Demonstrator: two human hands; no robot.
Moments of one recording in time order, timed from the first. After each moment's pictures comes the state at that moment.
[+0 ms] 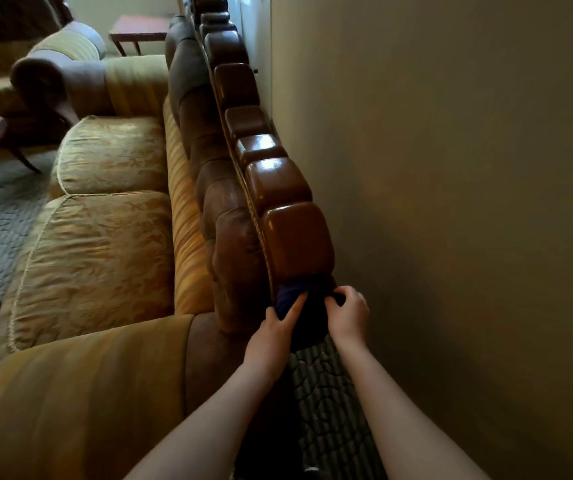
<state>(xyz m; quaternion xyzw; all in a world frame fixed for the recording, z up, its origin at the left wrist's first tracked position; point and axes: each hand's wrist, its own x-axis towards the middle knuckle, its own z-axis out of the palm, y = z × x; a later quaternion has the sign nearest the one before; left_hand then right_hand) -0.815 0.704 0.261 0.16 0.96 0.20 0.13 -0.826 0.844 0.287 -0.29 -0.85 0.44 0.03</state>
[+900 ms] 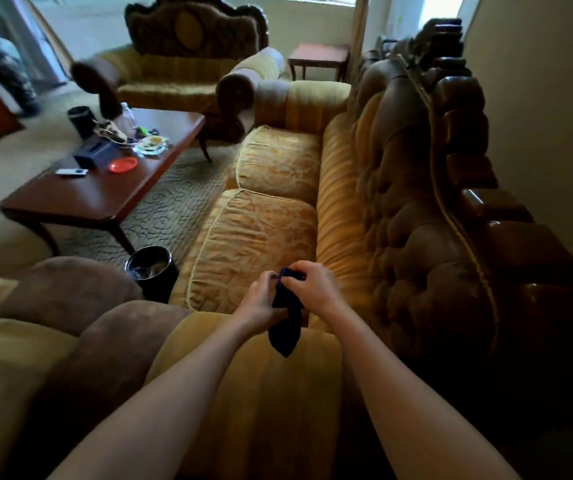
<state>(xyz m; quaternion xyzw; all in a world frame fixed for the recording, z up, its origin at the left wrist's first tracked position) -0.871 0.318 0.305 -0.11 0.89 0.44 0.07 -0.909 0.451 0.358 0.17 -0.89 0.42 -0.12</state>
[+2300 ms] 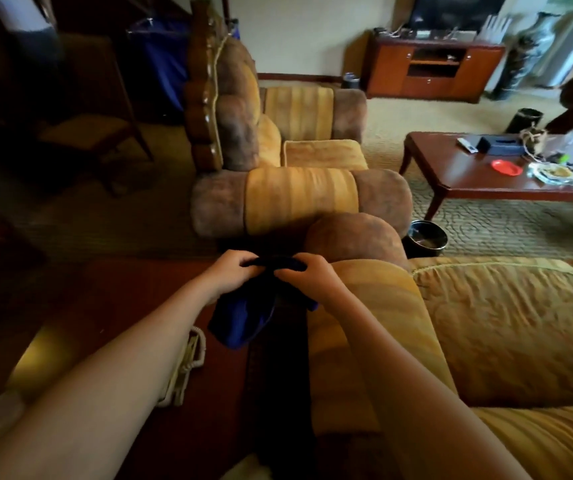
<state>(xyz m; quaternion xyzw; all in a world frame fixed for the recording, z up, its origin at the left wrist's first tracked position) -0.495 0.441 0.358 -0.63 0.56 0.47 -0.26 -0.674 0.431 0.359 0.65 -0.57 0.21 -0.46</state>
